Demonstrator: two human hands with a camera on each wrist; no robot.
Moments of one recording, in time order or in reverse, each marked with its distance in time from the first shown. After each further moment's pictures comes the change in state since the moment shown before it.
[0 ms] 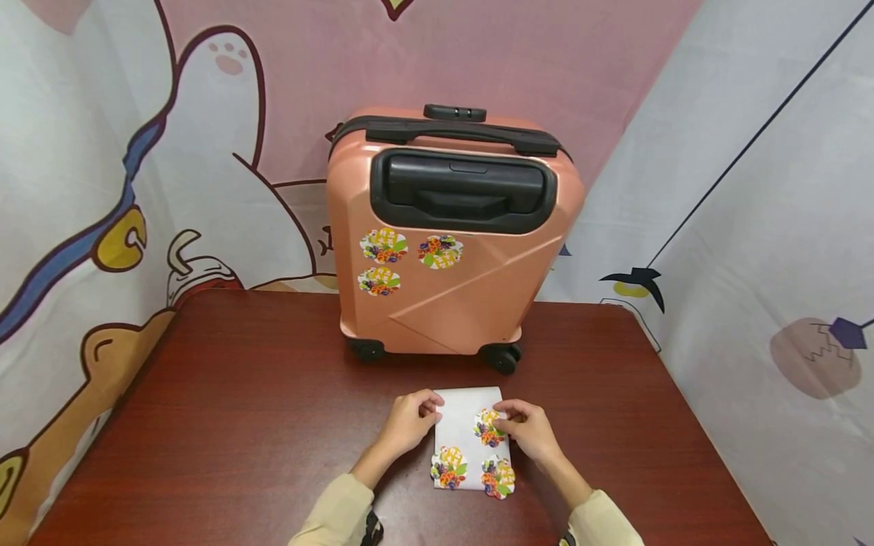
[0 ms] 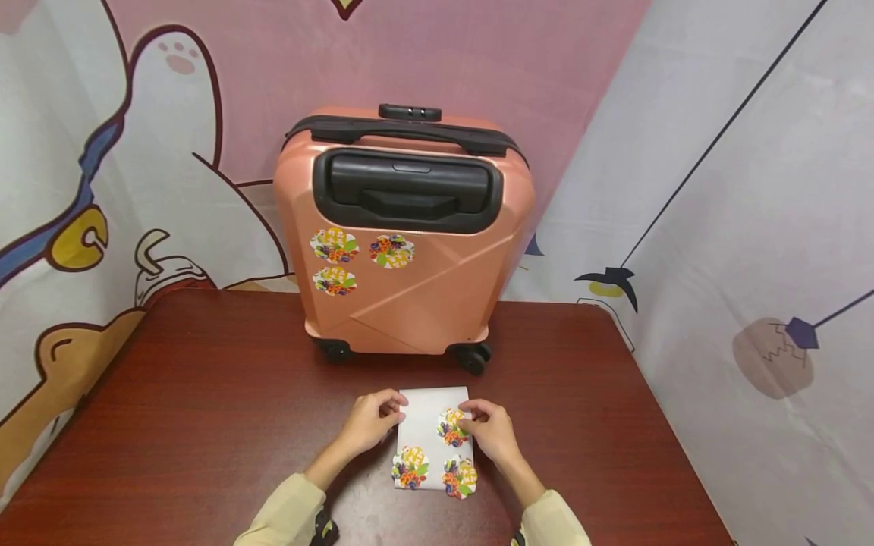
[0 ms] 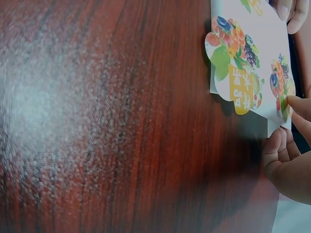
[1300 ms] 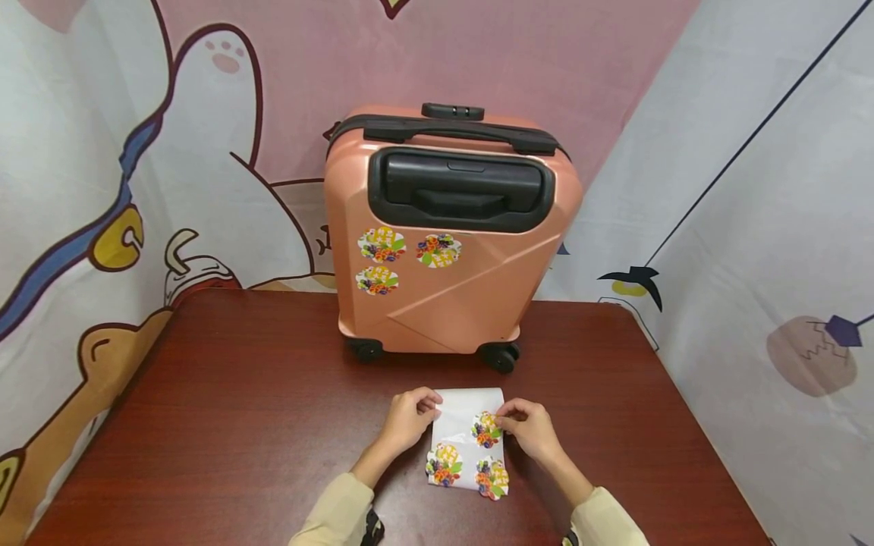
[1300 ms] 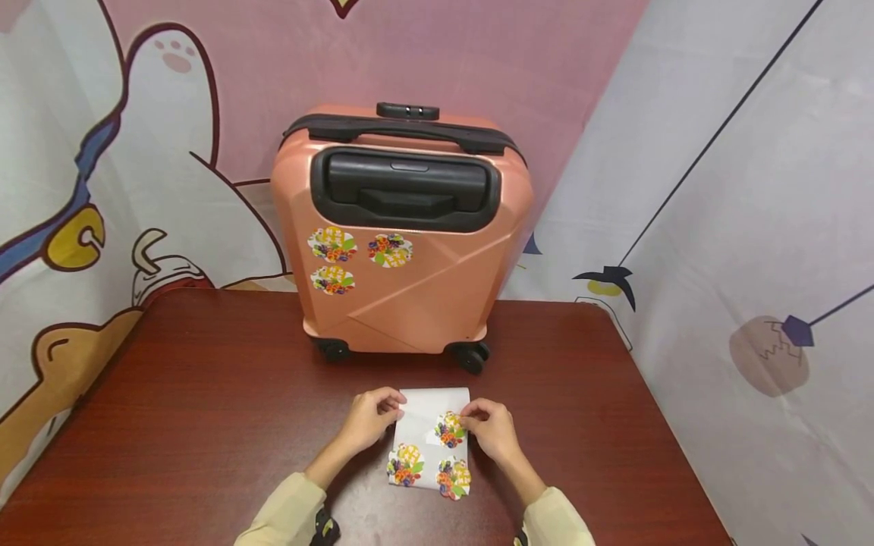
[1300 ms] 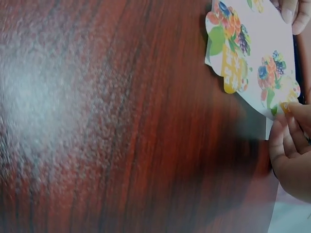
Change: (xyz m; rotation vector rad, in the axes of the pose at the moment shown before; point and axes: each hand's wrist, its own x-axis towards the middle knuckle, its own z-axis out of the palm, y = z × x) left_hand 0.001 -0.001 0.003 -0.031 0.050 0.008; right_hand -0.005 -0.010 -0.004 -0.061 0.006 -0.054
